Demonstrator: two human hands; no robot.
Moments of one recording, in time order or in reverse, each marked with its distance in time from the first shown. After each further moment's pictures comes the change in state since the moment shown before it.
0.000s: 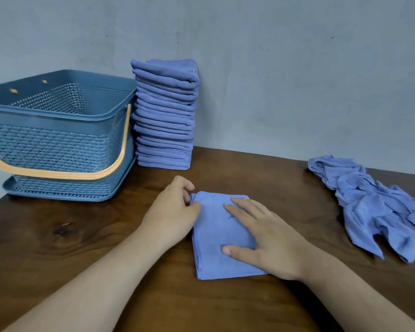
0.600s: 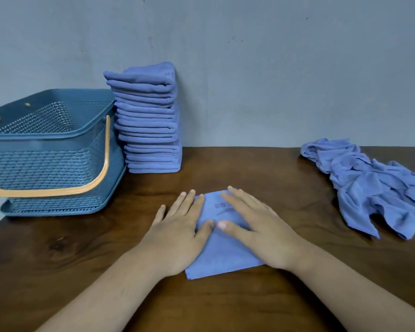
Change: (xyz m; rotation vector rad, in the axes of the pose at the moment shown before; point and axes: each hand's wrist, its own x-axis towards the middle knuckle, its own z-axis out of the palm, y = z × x) left_hand -0.028 0.015 0.021 0.609 -0.369 0.129; right_hand -0.003 0.005 0.006 0.272 0.138 0.075
